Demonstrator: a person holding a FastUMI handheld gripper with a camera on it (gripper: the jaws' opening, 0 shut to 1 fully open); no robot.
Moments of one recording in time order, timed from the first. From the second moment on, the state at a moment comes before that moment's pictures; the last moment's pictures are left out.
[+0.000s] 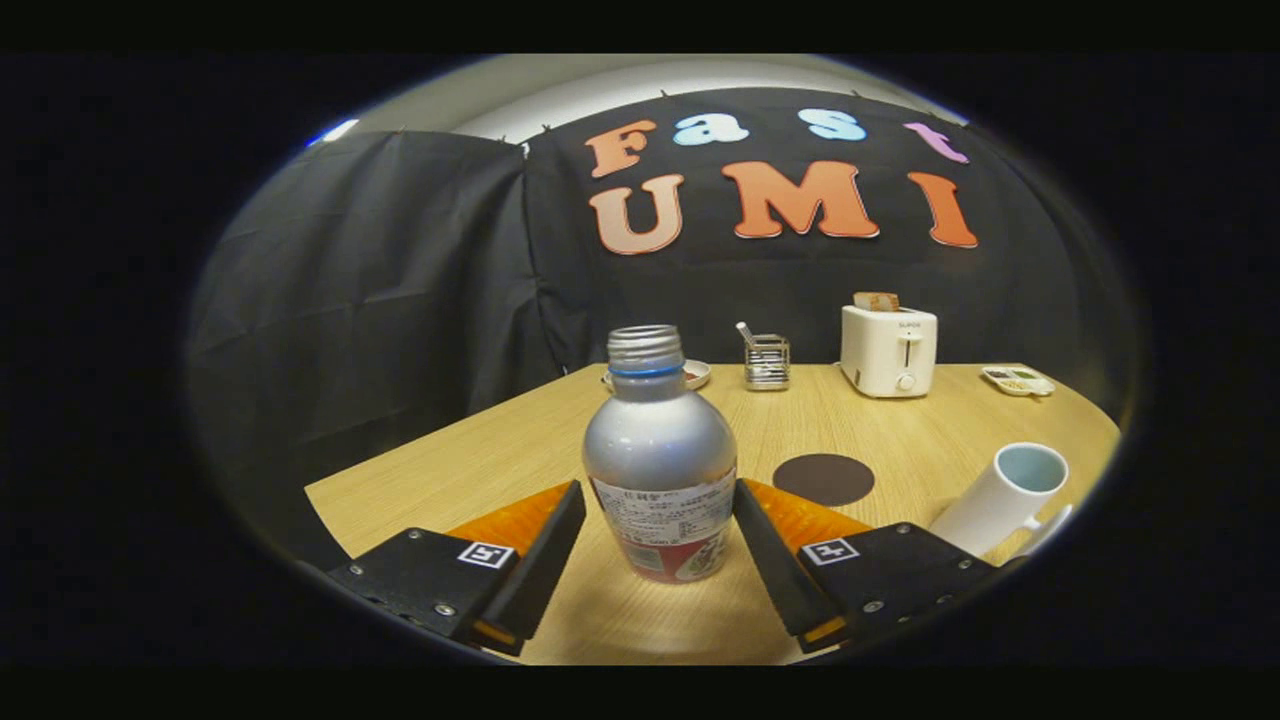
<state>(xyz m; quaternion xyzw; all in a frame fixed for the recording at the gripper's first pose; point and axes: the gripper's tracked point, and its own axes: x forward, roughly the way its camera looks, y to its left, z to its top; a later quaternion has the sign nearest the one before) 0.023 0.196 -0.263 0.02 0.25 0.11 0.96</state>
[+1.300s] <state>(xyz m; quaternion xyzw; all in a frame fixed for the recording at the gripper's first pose) 0.018 0.133 -0.240 0.22 0.24 0.05 0.94</state>
